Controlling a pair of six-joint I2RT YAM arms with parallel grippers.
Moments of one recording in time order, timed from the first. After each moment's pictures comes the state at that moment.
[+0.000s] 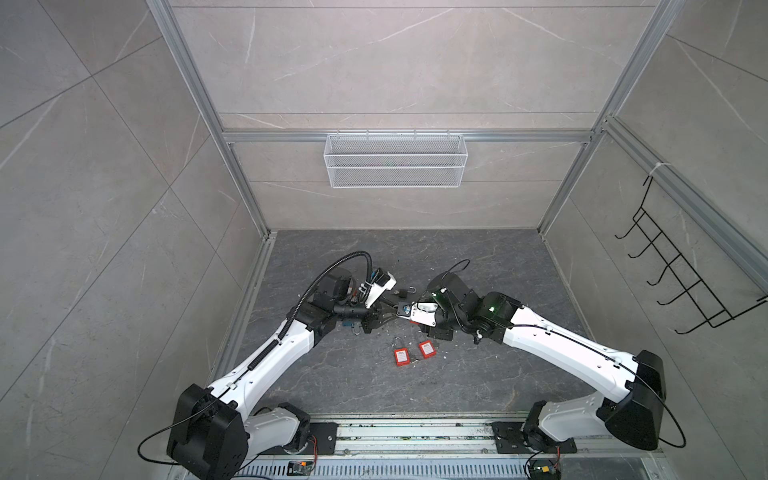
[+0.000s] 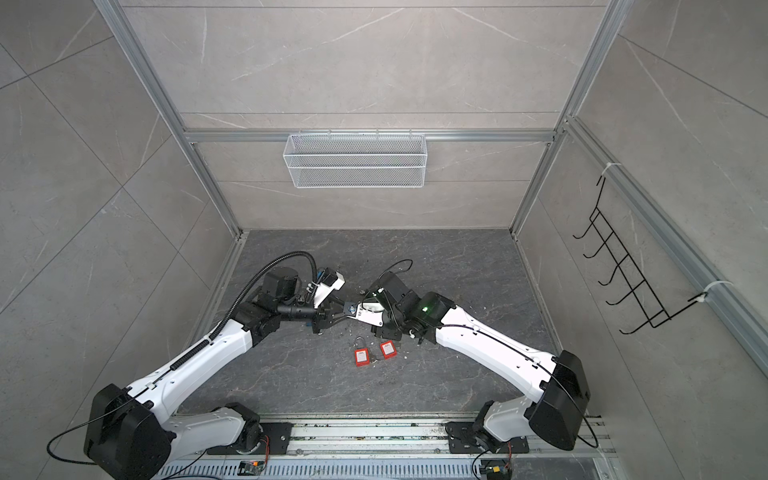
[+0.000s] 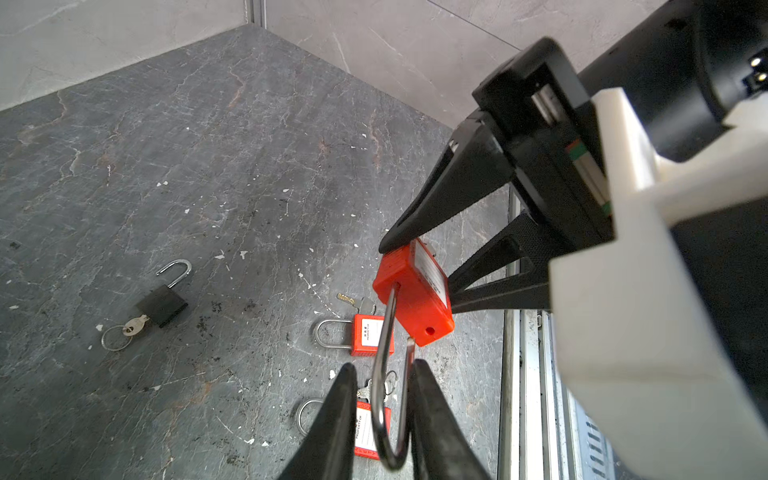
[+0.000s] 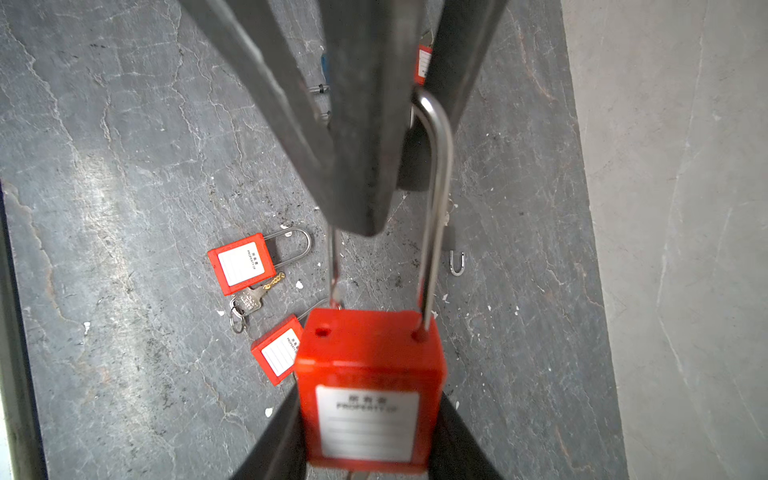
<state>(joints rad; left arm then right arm) -0.50 1.21 0.89 -0.29 0.80 0.18 0.88 1.40 1.25 -0.75 0.06 -0.66</state>
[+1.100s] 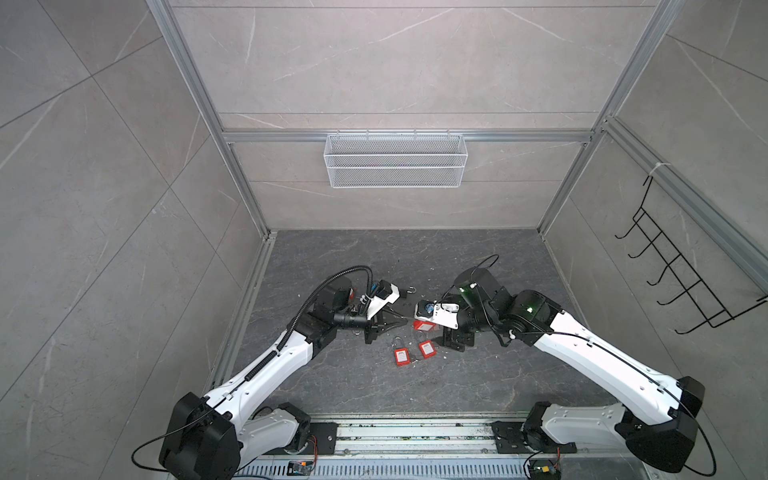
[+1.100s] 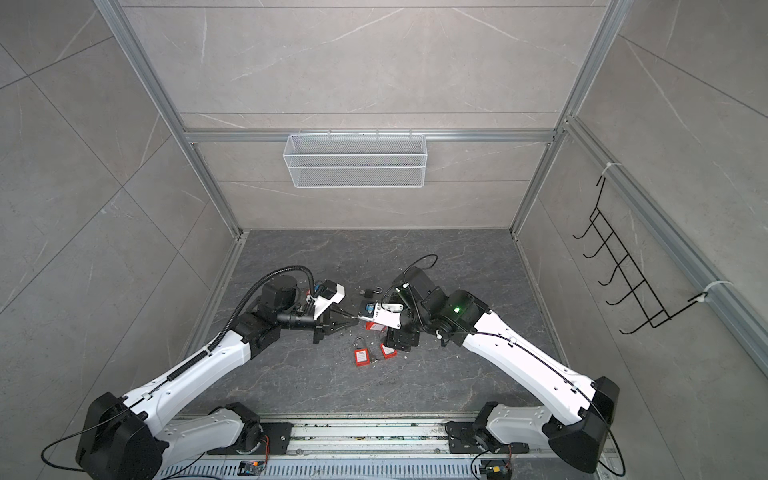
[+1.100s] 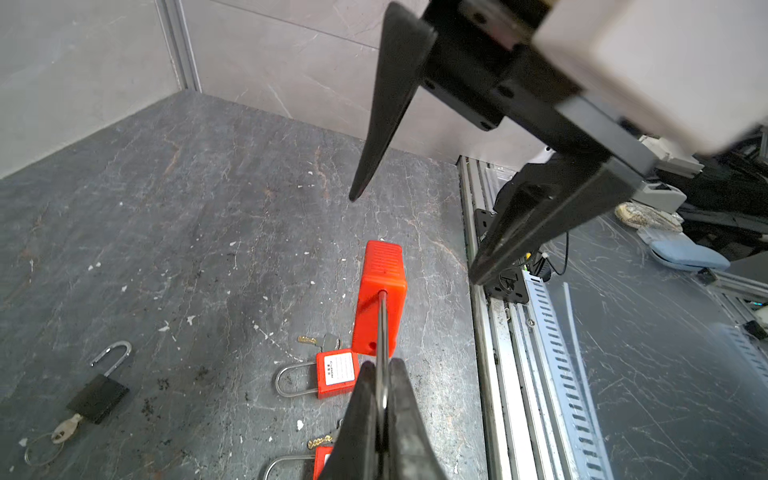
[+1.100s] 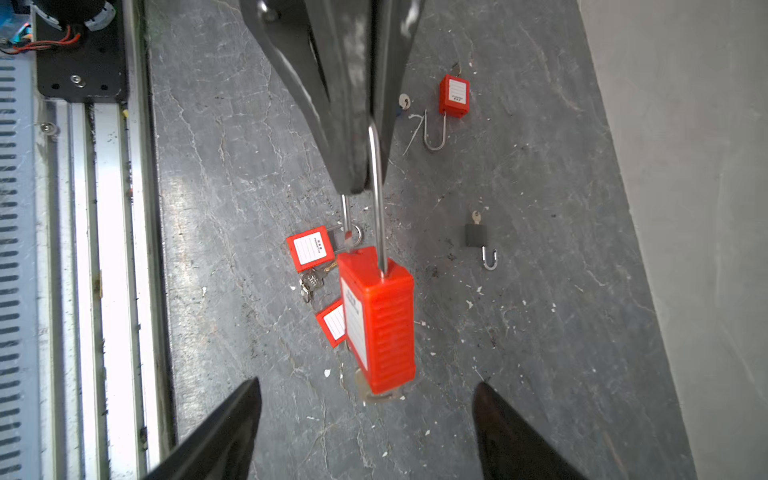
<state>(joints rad) -0.55 1.14 0.79 -0.13 0.93 0.25 0.81 1.26 1.30 -0.97 -0.15 -0.64</state>
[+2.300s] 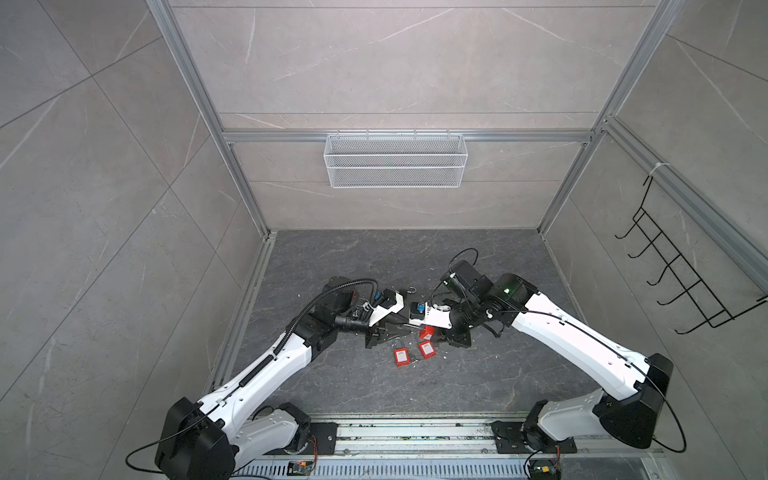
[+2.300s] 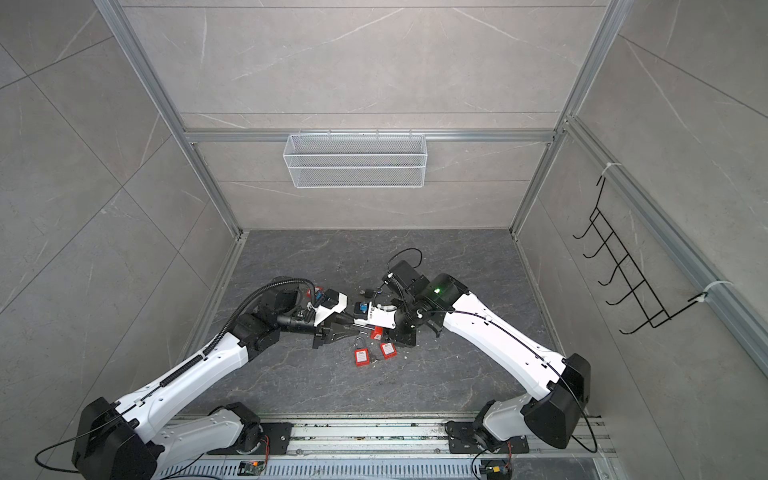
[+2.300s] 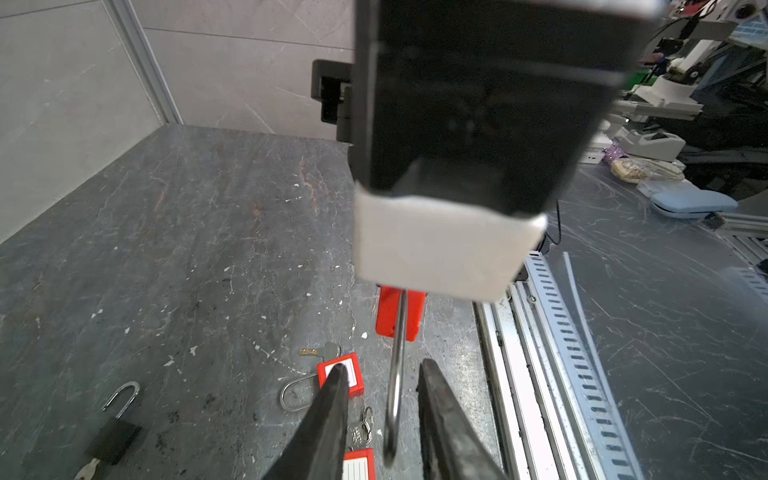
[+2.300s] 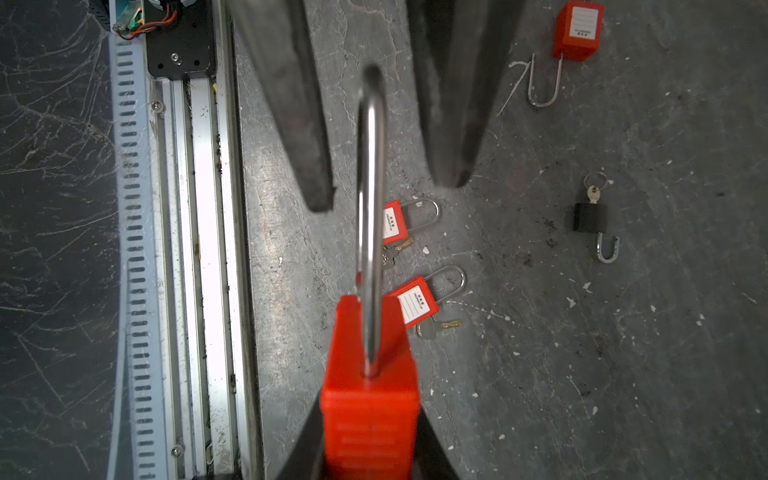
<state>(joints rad) -0.59 1.12 0.83 -0.24 0.91 0.42 0.79 1.43 1.44 -1.18 -0.30 -0.65</state>
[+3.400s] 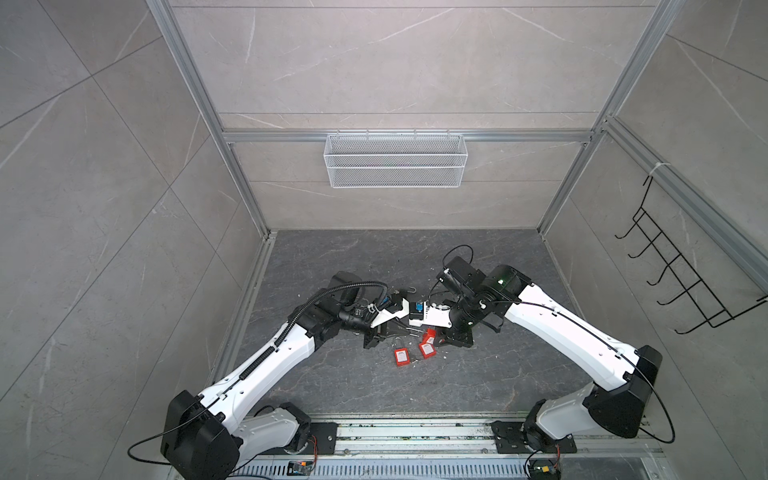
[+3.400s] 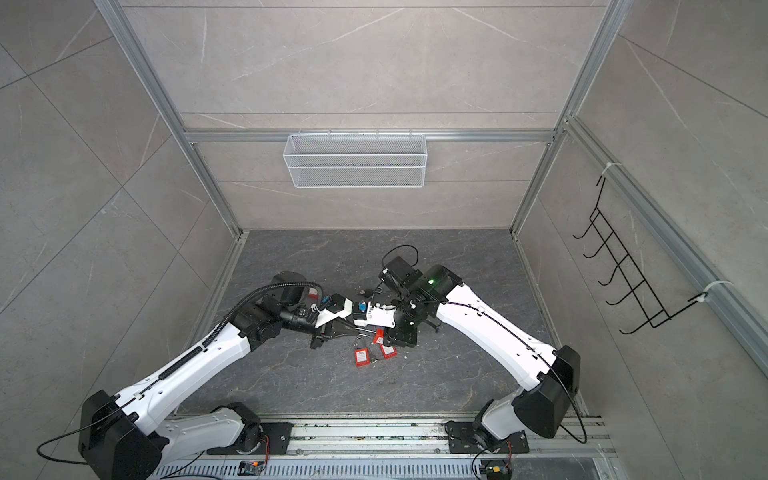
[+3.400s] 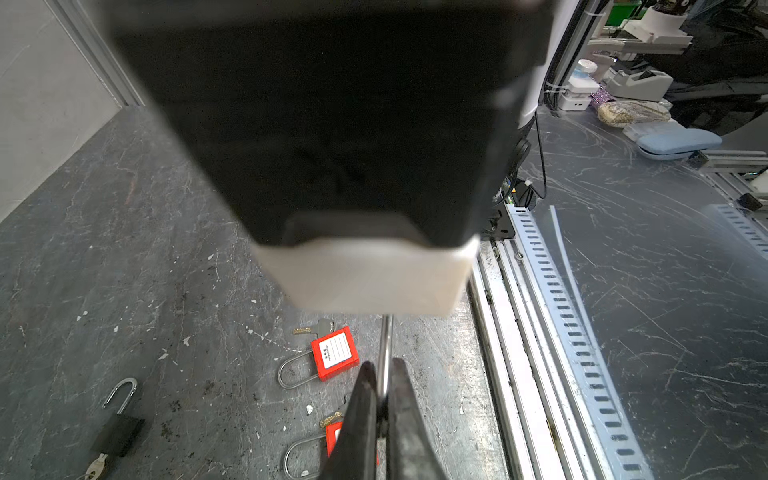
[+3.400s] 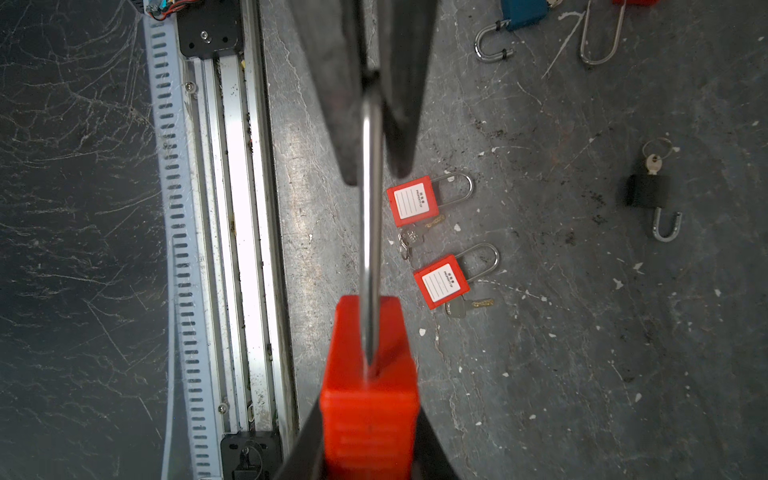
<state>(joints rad) -0.62 1.18 0.95 -0.49 0.92 0.60 0.78 1.49 1.53 -1.32 -0.32 -0.66</state>
